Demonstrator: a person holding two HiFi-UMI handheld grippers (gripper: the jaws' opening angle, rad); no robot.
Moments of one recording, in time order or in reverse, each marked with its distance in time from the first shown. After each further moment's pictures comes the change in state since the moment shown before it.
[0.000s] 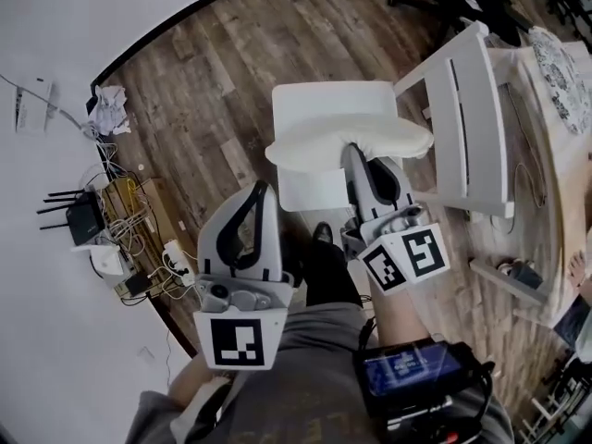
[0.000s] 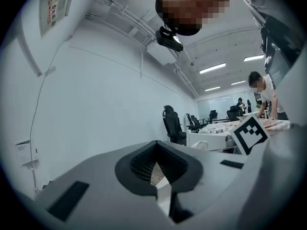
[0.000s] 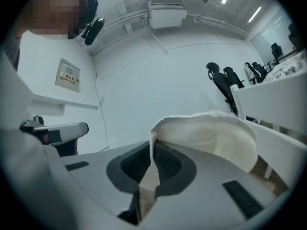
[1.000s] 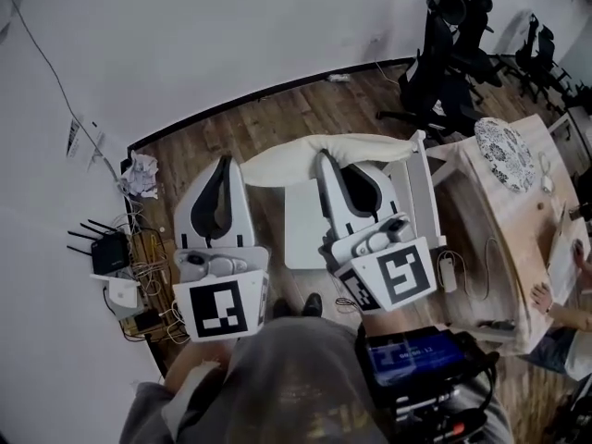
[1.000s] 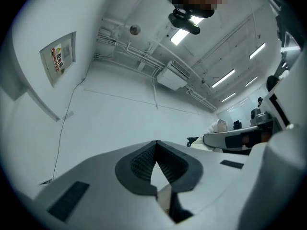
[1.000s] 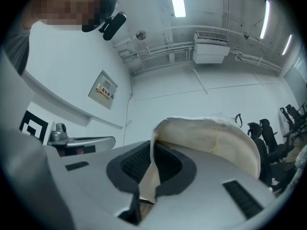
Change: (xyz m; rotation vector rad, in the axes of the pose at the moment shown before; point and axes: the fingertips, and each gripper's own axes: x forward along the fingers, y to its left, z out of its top) left arm -0.068 0.083 0.247 0.099 -0.298 0.255; right arm -0.037 0.210 0.263 -0.364 -0.330 0.229
